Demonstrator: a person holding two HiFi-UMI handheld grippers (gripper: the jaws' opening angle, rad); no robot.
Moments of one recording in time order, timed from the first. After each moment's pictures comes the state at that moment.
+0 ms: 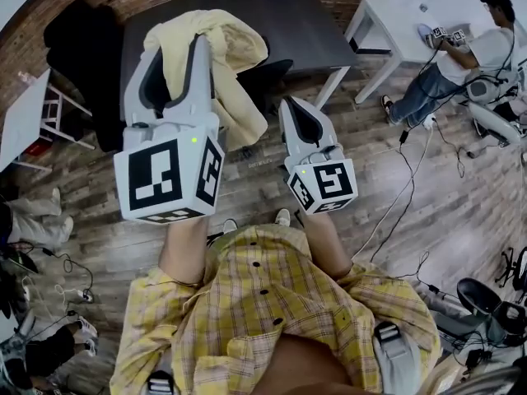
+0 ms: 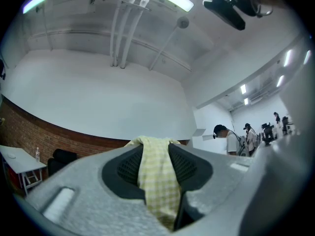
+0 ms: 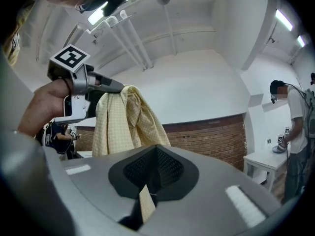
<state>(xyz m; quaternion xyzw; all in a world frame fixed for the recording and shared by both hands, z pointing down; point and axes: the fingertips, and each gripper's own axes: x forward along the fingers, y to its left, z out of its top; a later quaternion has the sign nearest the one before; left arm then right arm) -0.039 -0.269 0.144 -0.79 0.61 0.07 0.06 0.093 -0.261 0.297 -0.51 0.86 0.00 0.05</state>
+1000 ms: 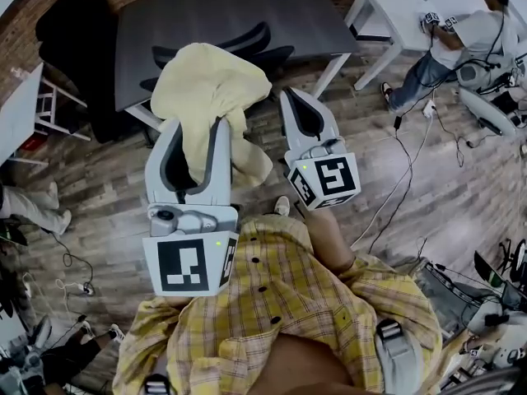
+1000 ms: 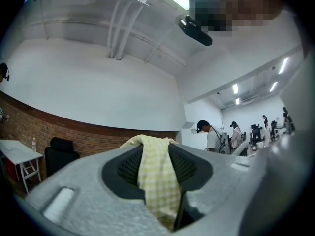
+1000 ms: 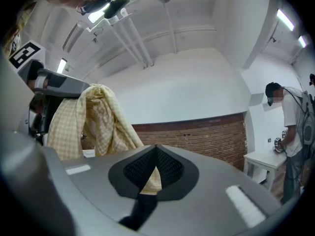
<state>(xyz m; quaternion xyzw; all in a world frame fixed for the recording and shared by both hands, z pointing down) -0.023 -0.182 0.210 -0.82 0.58 0.04 0.02 0.087 -0.257 0.304 -0.51 0.86 0.00 0.04</state>
